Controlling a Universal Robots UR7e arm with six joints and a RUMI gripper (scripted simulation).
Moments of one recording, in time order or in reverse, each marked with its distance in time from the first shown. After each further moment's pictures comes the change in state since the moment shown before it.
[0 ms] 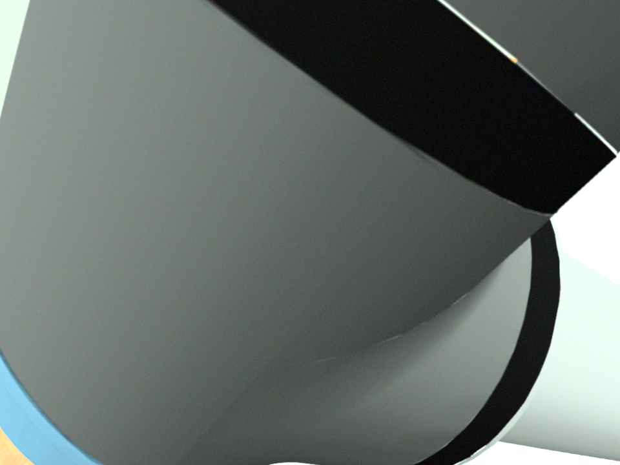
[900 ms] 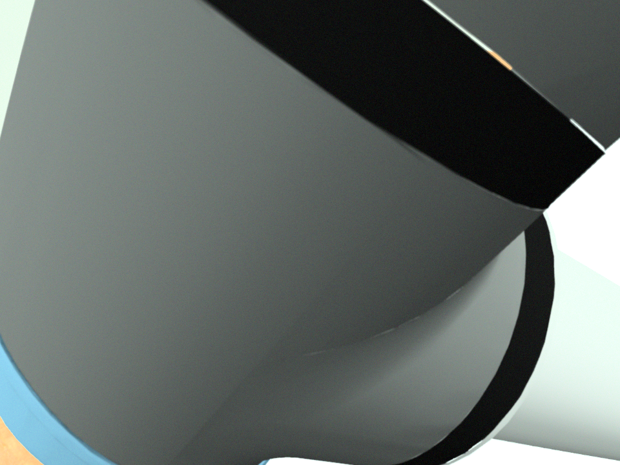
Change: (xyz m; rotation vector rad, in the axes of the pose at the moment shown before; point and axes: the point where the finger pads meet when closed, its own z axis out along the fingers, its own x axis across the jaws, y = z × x) arm 0.000 0.000 0.002 0.000 0.000 0.000
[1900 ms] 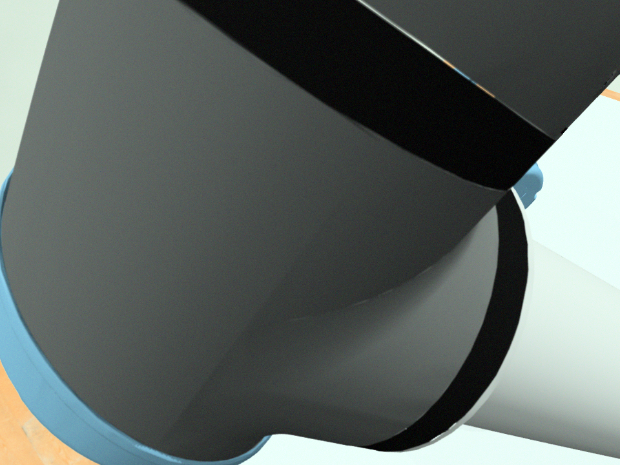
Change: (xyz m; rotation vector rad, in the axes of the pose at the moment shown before) arm 0.000 0.000 0.012 0.000 0.000 0.000
